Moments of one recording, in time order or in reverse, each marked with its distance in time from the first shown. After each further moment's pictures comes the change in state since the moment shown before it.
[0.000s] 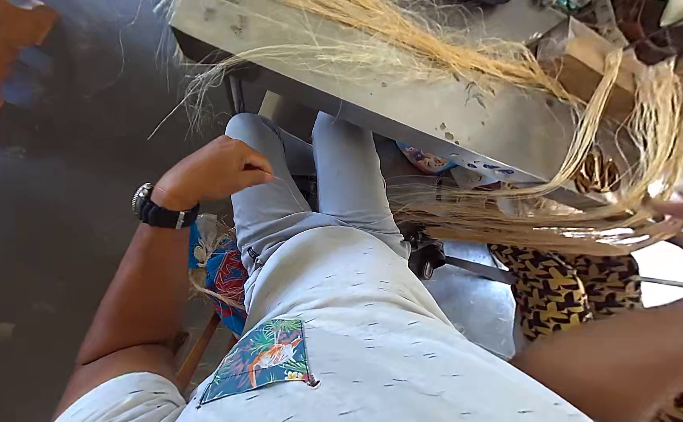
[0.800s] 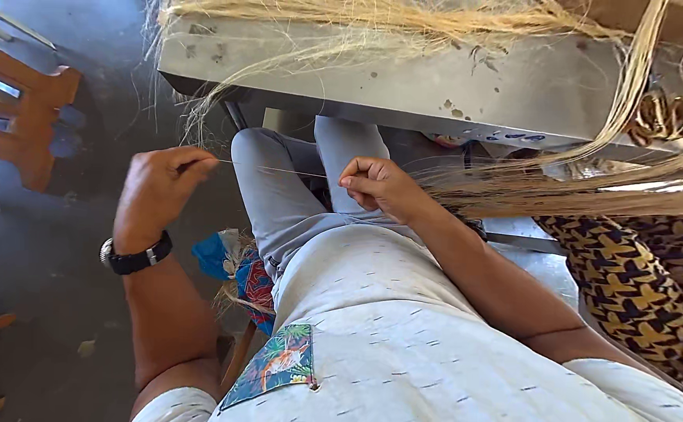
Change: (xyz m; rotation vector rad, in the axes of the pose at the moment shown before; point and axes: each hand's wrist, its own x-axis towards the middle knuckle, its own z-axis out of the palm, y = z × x) left_hand -0.046 -0.012 -0.042 0.154 0.390 -0.226; right_hand -0.011 -0.133 0.258 0.938 -0.871 0.011
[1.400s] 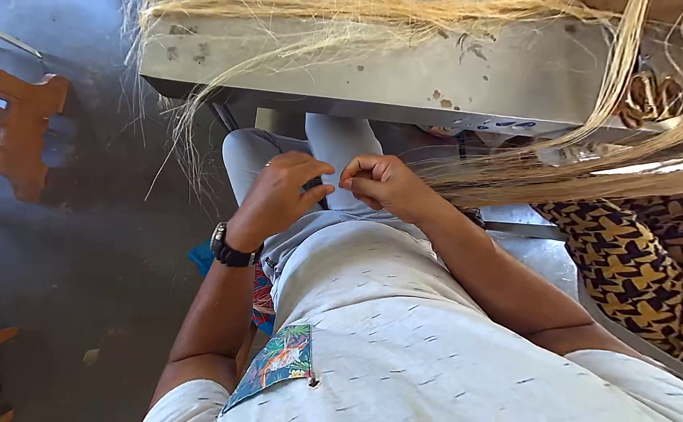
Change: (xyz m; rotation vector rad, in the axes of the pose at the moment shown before) left_hand 0.020 0.115 0.095 -0.228 -0.135 0.384; right_hand -0.019 -0.010 -0.006 -0.128 0.007 -0.124
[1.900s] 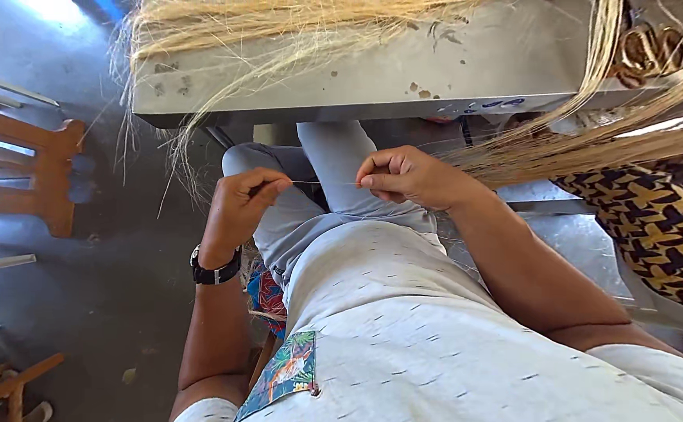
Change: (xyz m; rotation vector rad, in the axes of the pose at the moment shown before) left_hand -0.018 -0.016 -0.025 -0.280 0.123 -0.121; right_hand -0.024 -0.011 -0.039 -0.021 -0.056 0.017
